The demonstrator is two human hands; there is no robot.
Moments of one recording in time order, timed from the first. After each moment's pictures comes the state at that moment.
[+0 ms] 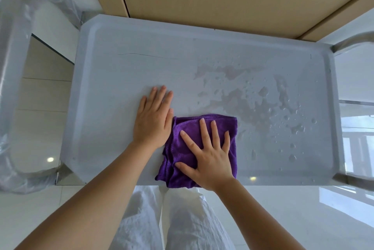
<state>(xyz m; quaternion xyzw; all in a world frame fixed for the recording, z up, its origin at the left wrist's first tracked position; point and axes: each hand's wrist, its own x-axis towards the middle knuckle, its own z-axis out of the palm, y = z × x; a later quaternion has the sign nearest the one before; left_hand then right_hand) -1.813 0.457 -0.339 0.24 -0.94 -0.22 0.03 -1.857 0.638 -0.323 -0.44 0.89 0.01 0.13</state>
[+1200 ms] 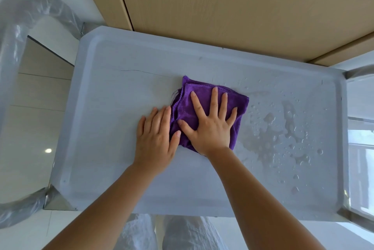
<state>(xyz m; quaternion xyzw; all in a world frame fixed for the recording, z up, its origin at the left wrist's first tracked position) -1.824 0.462 -0.336 0.30 -0.94 -0.16 0.07 -1.947 0.547 -0.325 -0.34 0.92 -0.02 0.18</state>
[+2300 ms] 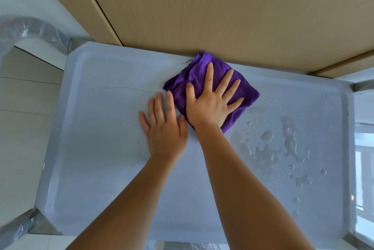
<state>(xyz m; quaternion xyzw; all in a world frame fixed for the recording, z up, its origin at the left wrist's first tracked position) -1.908 0.460 -0.349 0.44 -0.89 -0.11 0.07 -2.014 0.477 -0.326 -0.16 0.97 -0.11 0.16</state>
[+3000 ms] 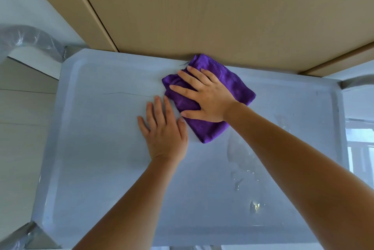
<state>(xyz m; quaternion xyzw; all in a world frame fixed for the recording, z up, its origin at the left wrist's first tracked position) -1.913 0.460 -0.347 0.44 -0.89 -0.11 0.02 -2.083 0.493 -0.330 -0.69 0.72 0.03 0.08</state>
